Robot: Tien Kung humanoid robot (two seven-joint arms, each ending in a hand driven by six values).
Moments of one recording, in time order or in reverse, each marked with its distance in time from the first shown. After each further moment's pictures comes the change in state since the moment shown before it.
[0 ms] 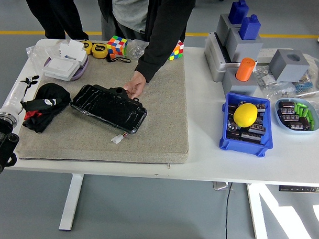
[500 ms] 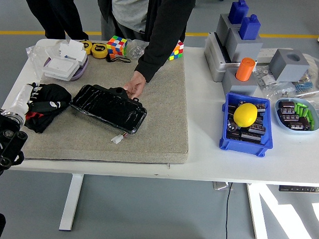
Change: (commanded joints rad) left arm -0.054 -0.028 0.029 0.097 0.007 0.031 -0.011; right arm 0.000 0.000 -0.017 0.006 0.017 -0.004 0.009
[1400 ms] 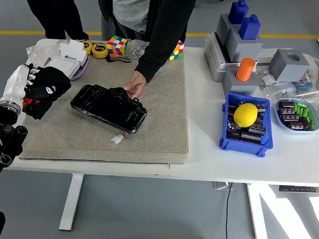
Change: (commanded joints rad) left arm 0.016 0.007 0.000 -0.153 0.087 0.083 -0.078; right arm -0.003 0.001 -0.002 0.001 0.002 -0.008 0.023
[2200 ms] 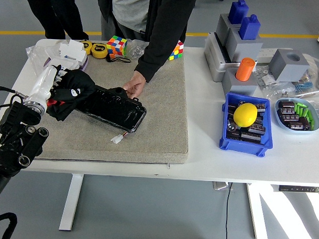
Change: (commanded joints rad) left arm -0.045 -0.060 0.092 0.073 -0.004 0.014 -0.005; right arm -0.003 -0.004 -0.025 0.005 0.022 -0.002 0.016
